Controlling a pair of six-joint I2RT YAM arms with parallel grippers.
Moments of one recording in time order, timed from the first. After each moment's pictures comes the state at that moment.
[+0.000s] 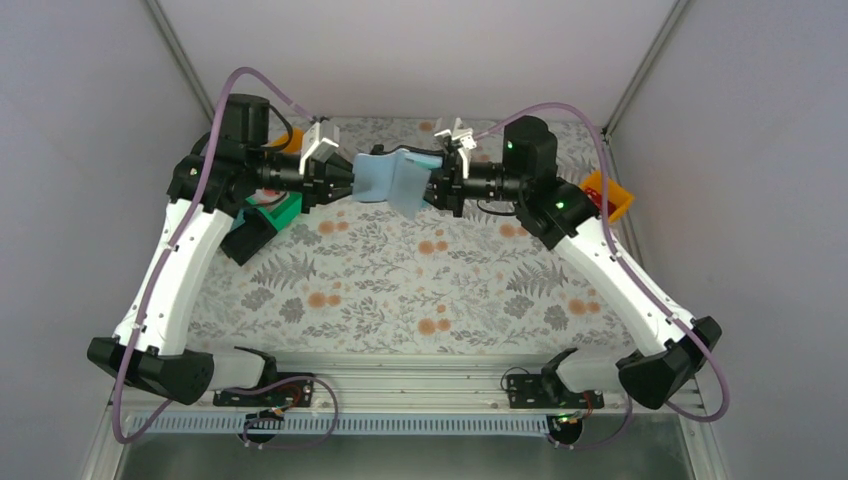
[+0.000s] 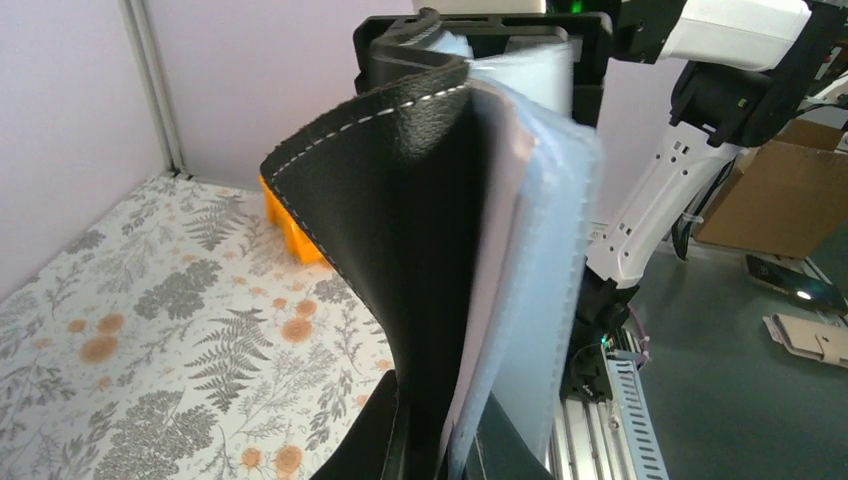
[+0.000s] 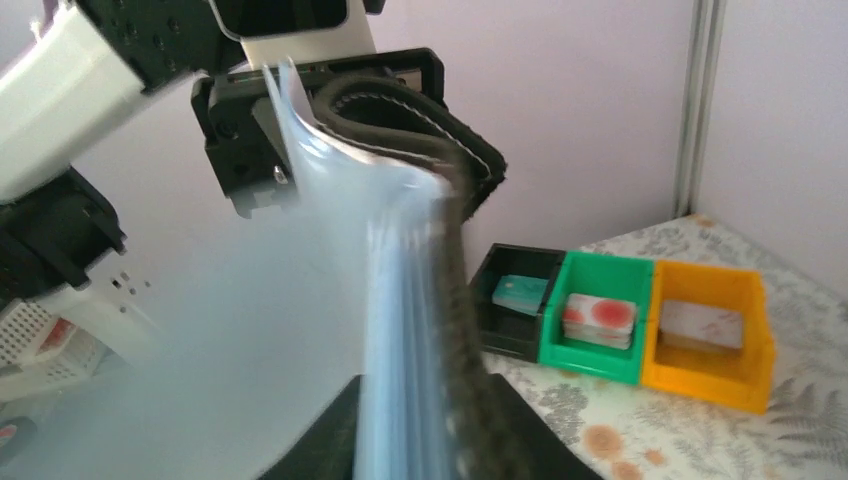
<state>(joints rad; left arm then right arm) -0.28 1.31 1.63 -0.94 1.16 0.44 0.62 1.30 1.43 -0.32 -0.80 0.05</state>
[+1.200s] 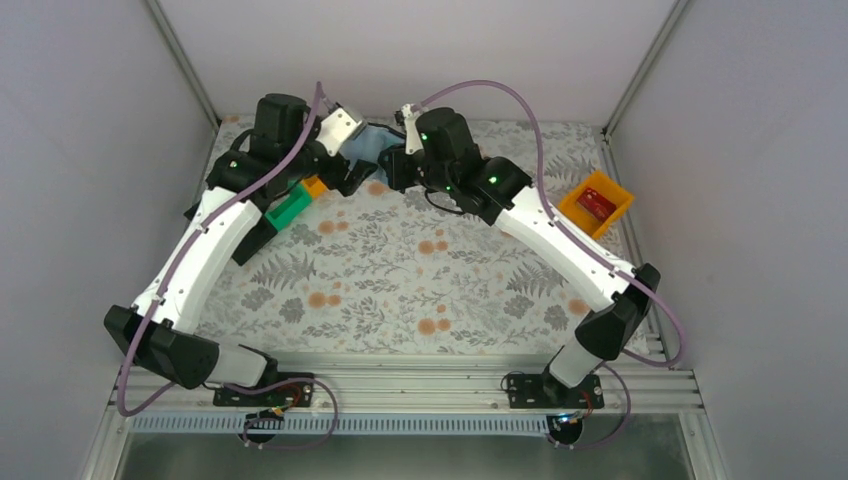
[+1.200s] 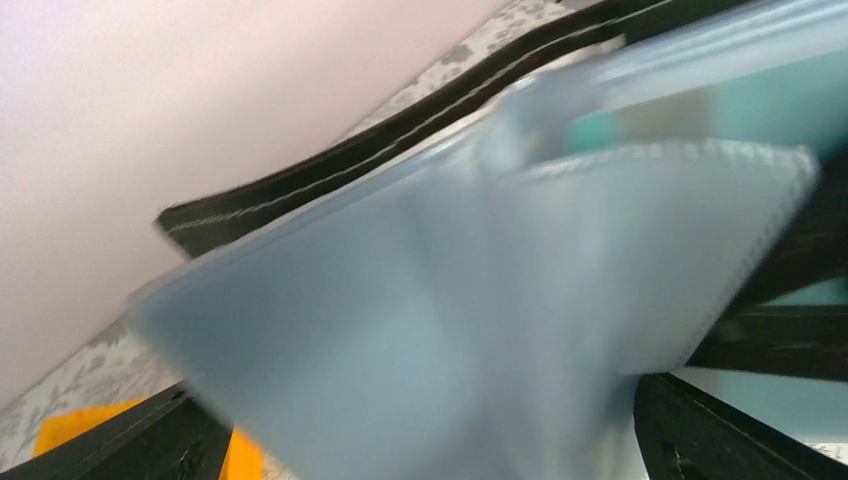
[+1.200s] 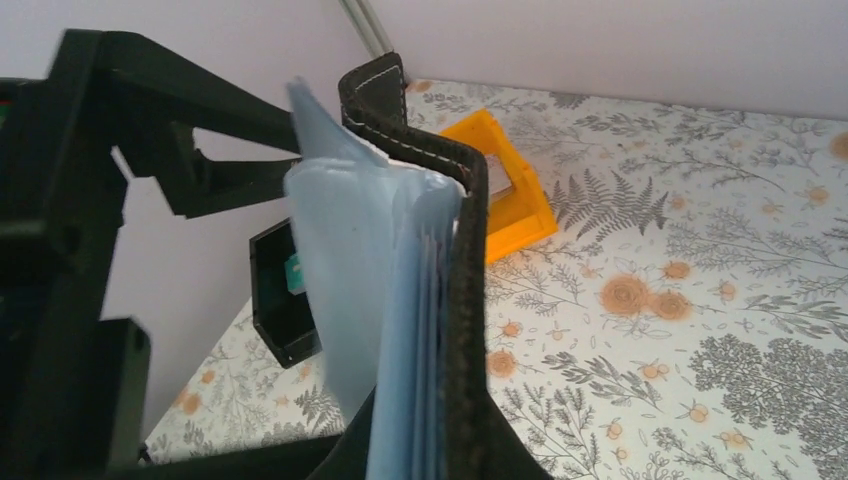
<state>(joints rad) -0.39 1.39 1.57 -0.75 0.30 0.32 0.83 1.63 1.78 -0.61 0.00 0.45</state>
